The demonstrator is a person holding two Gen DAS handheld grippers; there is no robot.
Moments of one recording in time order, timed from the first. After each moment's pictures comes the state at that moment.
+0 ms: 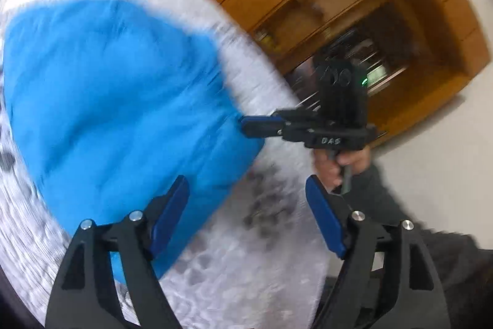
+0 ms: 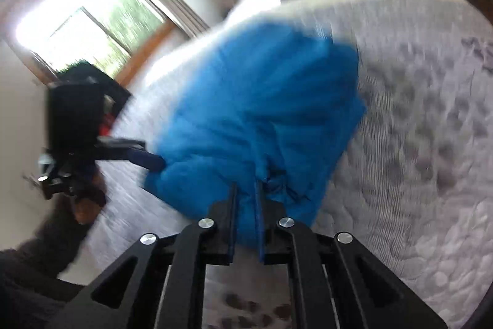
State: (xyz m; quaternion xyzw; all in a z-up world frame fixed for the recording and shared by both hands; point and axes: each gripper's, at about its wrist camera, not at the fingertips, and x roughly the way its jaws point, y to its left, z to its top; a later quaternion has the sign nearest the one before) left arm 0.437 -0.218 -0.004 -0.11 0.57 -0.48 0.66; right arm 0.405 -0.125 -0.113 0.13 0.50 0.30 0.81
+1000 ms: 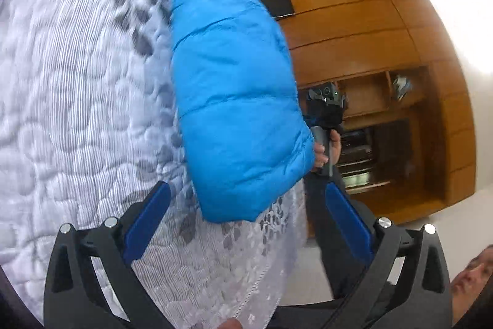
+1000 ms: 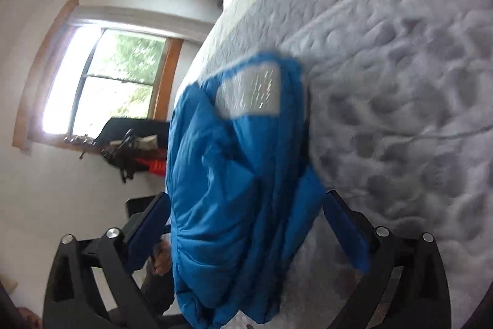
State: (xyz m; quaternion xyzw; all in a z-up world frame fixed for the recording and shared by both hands) left arm 0.406 -0.061 -0.059 -0.39 0.56 -0.35 0.64; right arm 0.585 -0.198 -0.172 0.35 0.56 0.36 0.66
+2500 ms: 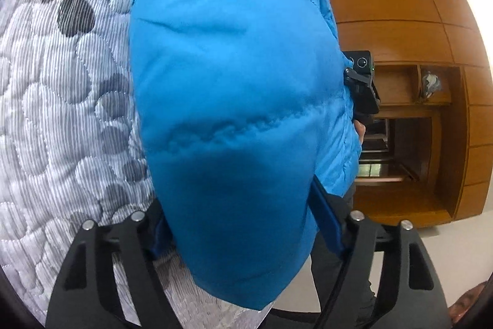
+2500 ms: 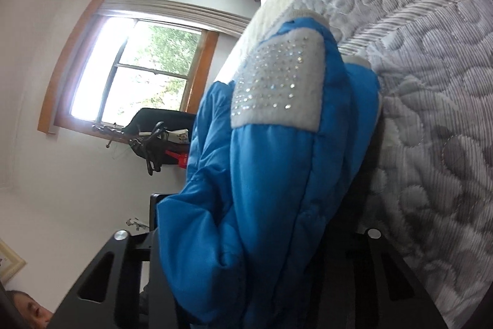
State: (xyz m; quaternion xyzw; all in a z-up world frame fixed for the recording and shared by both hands) left arm 0.412 -0.158 -0.071 -0.35 0.64 -0.32 0.61; right arm 0.578 -0.144 -0.176 0.37 0.52 0.43 0.64
